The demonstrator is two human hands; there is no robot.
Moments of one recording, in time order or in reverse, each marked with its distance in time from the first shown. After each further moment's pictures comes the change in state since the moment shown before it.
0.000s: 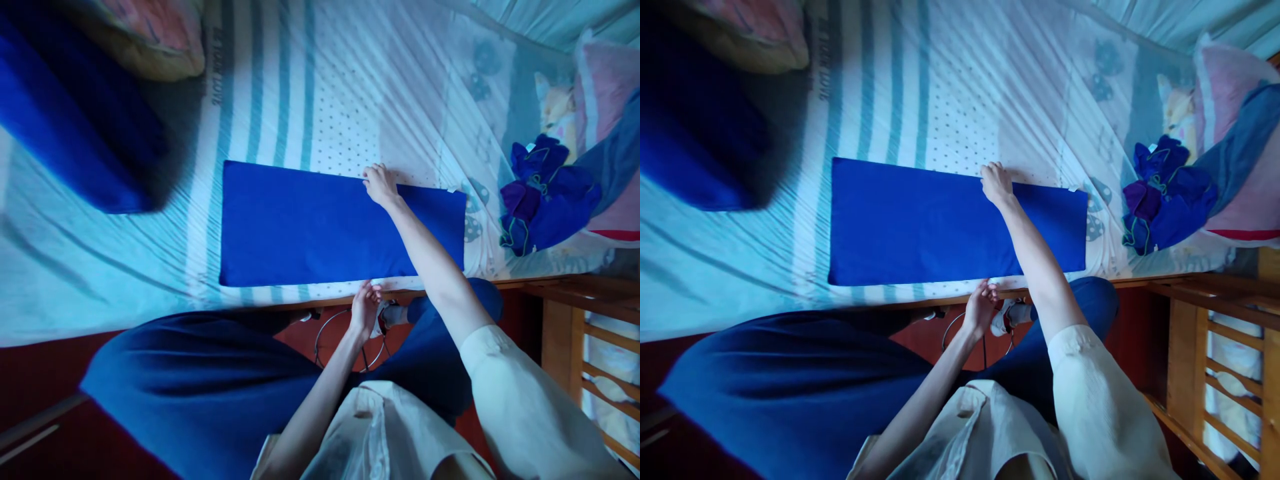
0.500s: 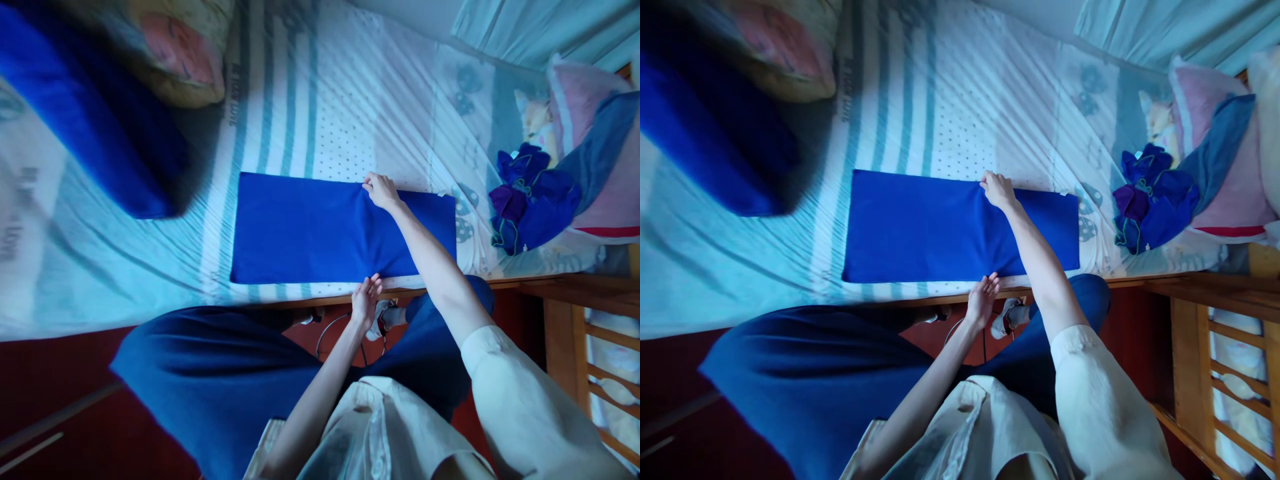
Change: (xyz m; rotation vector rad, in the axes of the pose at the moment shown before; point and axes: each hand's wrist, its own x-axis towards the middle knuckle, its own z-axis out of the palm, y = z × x) left_hand -0.007 0.006 0.023 0.028 0.113 0.023; right_hand -0.026 -0.016 -0.042 0.087 0.023 0.088
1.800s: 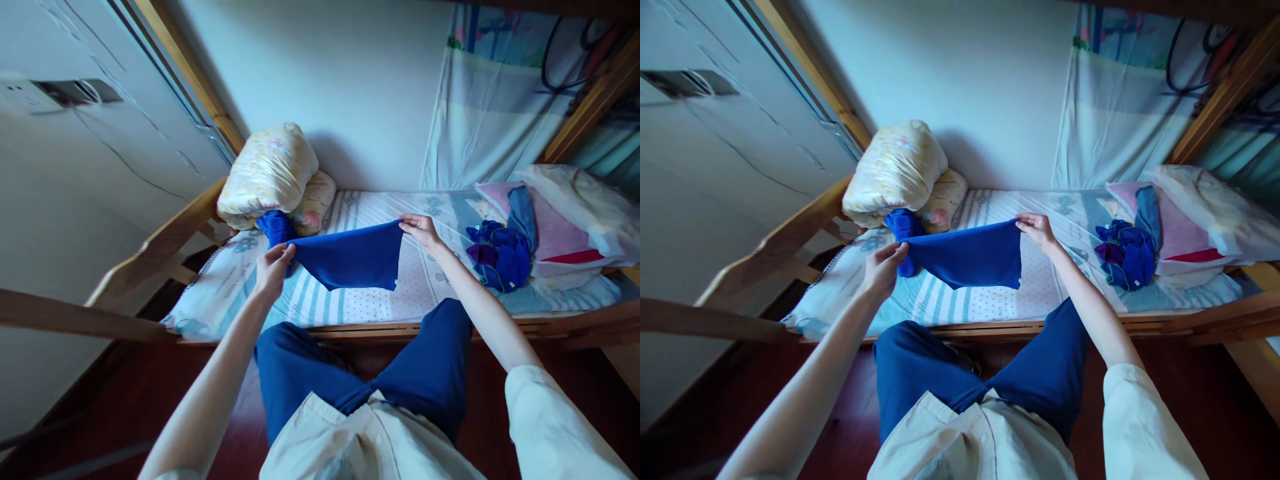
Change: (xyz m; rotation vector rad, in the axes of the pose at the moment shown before) left_hand -0.216 0.272 0.030 0.683 -0.082 1.317; right_hand -0.227 -0.058 -0.233 1.195 0.403 -0.263
